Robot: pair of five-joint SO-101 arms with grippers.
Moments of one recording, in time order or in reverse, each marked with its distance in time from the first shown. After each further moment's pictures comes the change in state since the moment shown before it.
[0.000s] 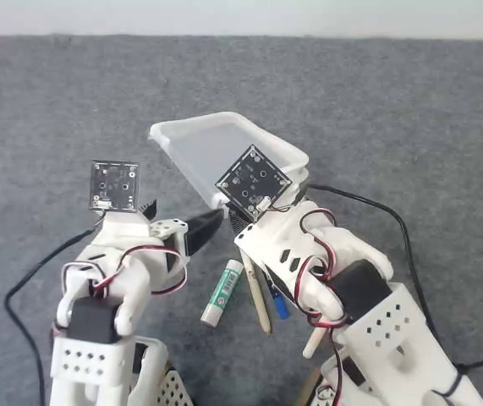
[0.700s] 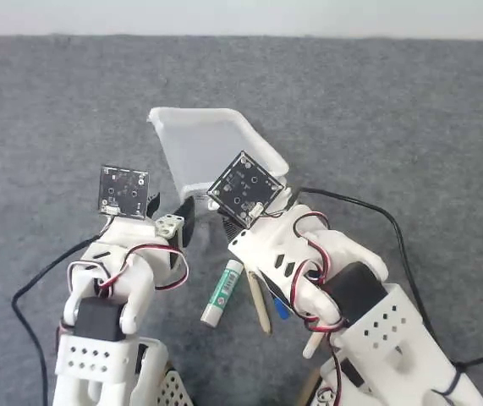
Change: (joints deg) left arm 0.2 -0.4 3.6 -6.5 -4.4; right arm -2.3 0.0 0.0 0.0 0.0
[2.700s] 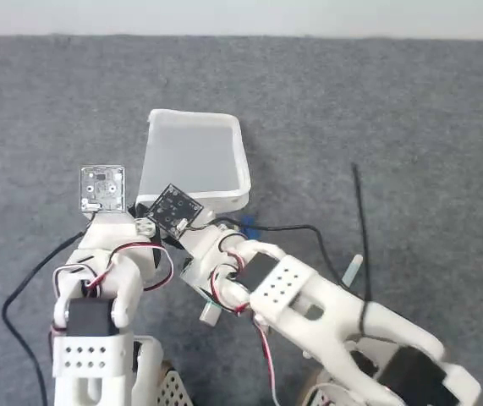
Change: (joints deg) left arm -8.2 0.4 0.1 4.1 0.4; right arm -12.4 34.8 8.1 -25.4 -10.5
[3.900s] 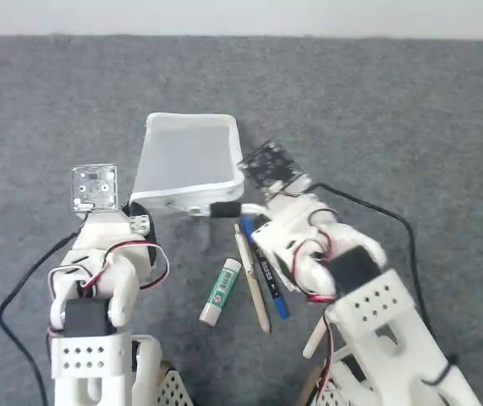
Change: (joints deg) left arm -2.8 0.0 -0.7 0.0 0.0; right arm 23.2 -31.6 0.0 24.4 6.4
